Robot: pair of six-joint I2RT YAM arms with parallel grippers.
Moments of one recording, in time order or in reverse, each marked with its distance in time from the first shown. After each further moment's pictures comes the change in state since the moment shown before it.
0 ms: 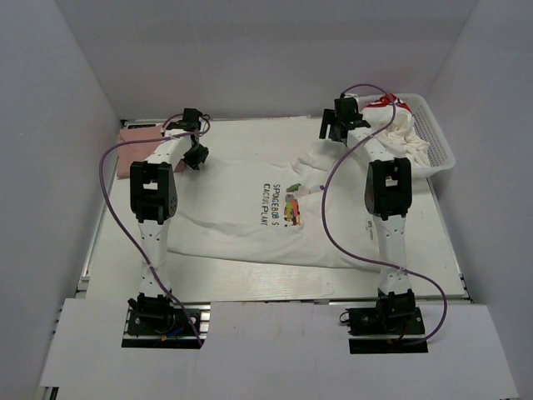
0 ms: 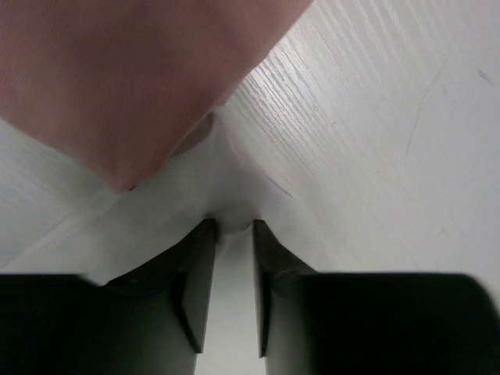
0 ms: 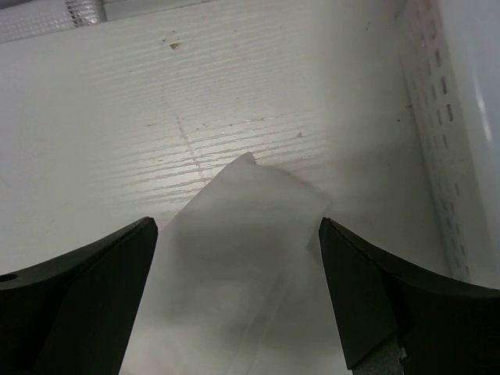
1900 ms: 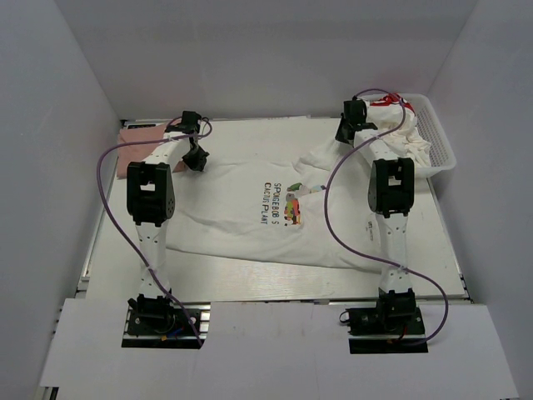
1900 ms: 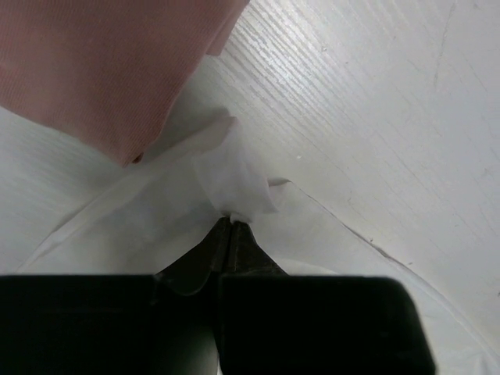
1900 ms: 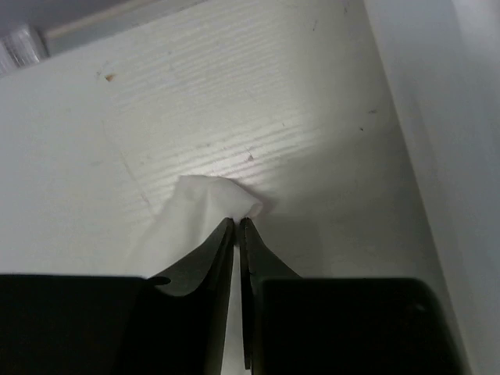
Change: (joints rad) left arm 0.005 -0.063 -0.106 0.040 0.069 0.142; right arm -0.054 0.083 0.055 0.020 -0.032 0.103
